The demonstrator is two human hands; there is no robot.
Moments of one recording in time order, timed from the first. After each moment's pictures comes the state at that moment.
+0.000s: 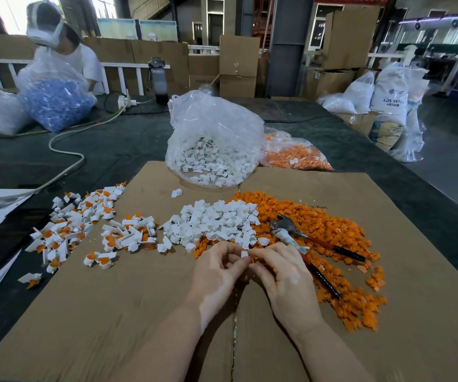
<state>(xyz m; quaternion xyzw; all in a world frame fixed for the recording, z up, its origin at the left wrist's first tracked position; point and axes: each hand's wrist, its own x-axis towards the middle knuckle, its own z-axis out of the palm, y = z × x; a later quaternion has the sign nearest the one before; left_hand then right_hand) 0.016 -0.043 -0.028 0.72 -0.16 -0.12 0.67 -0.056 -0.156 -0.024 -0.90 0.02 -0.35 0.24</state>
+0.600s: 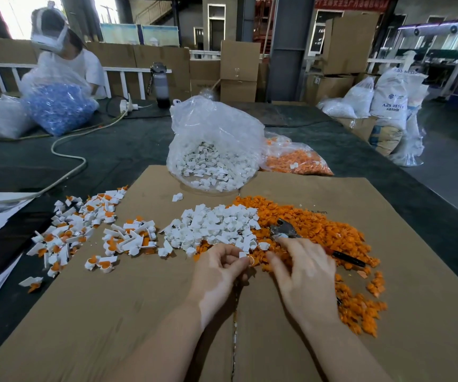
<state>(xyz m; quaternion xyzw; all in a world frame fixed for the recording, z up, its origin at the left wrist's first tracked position) 0.017 -0.044 -0.019 0.71 -0.14 -0.14 0.67 -0.057 -0.169 -0.016 -0.90 0.16 -0.36 0.16</state>
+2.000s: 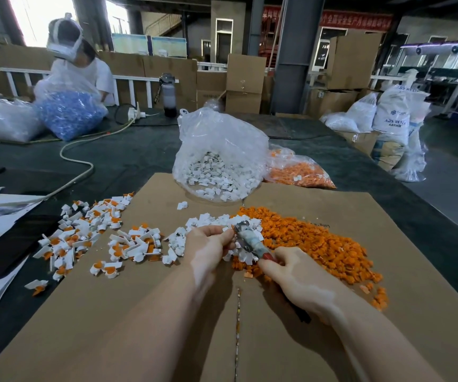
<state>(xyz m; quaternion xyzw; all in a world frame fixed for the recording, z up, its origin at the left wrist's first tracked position) 0.061 -0.051 0.013 0.64 0.04 -0.15 0.76 -0.046 -0.165 0.051 -0.90 0.14 0.02 0.42</state>
